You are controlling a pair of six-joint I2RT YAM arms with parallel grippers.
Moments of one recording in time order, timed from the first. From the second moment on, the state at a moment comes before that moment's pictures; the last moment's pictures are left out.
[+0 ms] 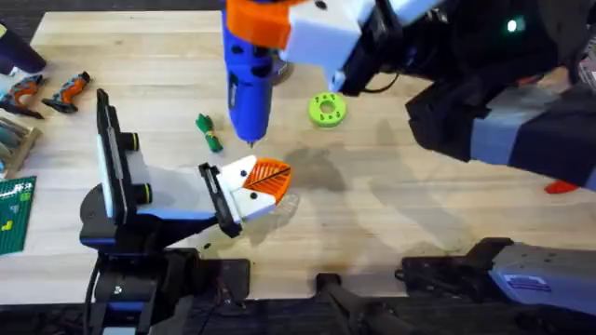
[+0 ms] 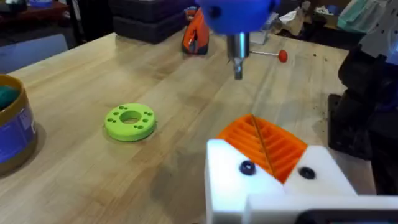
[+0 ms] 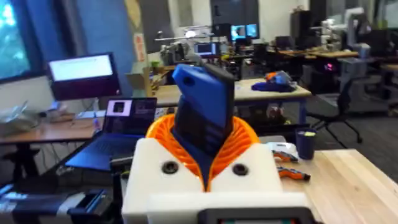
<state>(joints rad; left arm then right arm) 0.00 0.01 0.01 -0.12 1.12 0.02 0.62 1.42 0.82 1.23 -0.90 0.55</state>
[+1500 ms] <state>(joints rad) 0.00 0.01 0.01 -0.12 1.12 0.02 0.72 1.43 0.75 1.27 -0.92 0.40</state>
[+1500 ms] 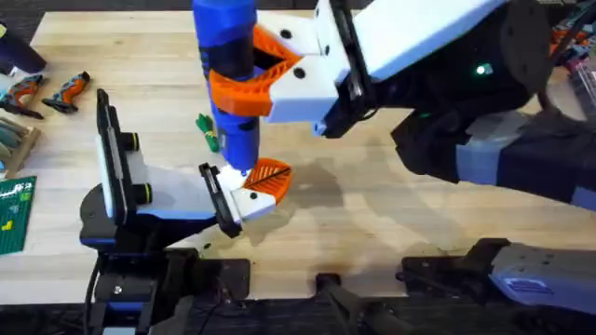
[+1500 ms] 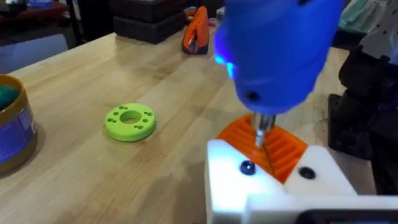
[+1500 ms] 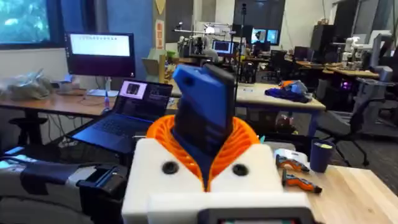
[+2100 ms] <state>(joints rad) 0.00 0.01 0.01 -0.12 1.12 0.02 0.73 1.44 0.75 1.25 -0.92 0.38</state>
